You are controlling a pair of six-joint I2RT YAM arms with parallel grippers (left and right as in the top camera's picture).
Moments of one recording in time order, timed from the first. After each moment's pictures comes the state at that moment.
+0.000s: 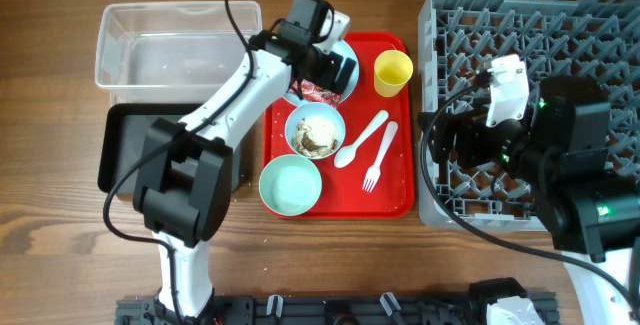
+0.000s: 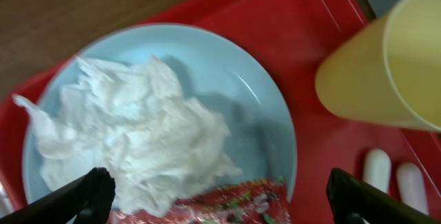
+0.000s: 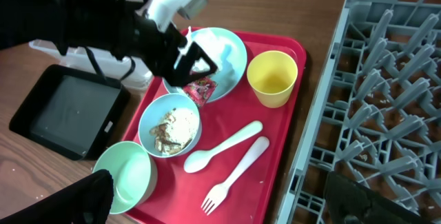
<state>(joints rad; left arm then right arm) -0.44 2.07 1.63 -0.56 0.13 0.05 0.14 0.99 1.17 -0.89 -0.32 0.05</state>
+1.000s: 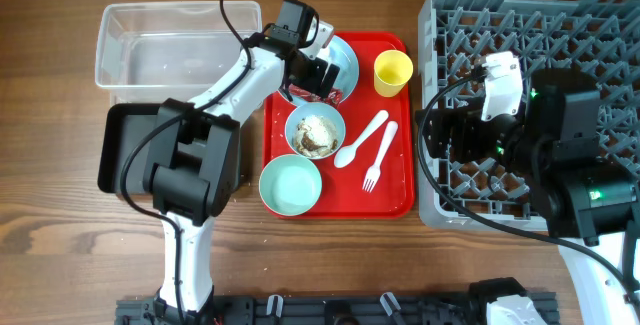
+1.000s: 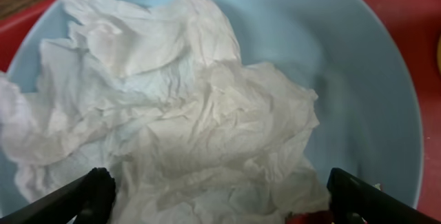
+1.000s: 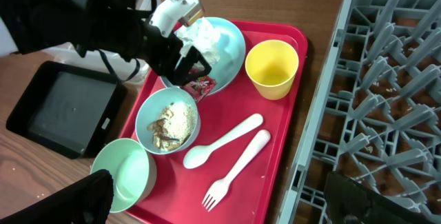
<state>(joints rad) -0.39 2.20 1.63 -0.54 0.12 0.09 0.14 1.03 1.17 -0.89 -0.32 0.07</state>
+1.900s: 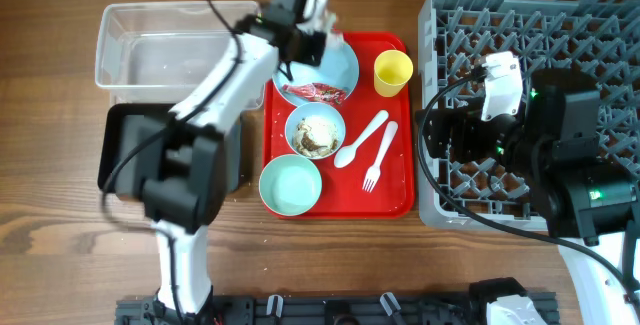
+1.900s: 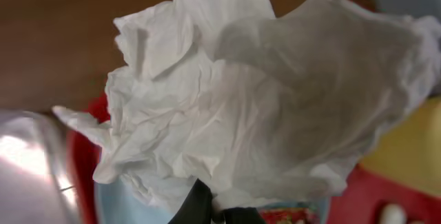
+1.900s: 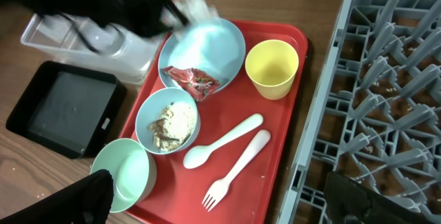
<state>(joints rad) -0.37 2.12 1.75 -0.60 0.12 -0.08 0.14 1.03 1.17 -0.89 -0.32 0.07</state>
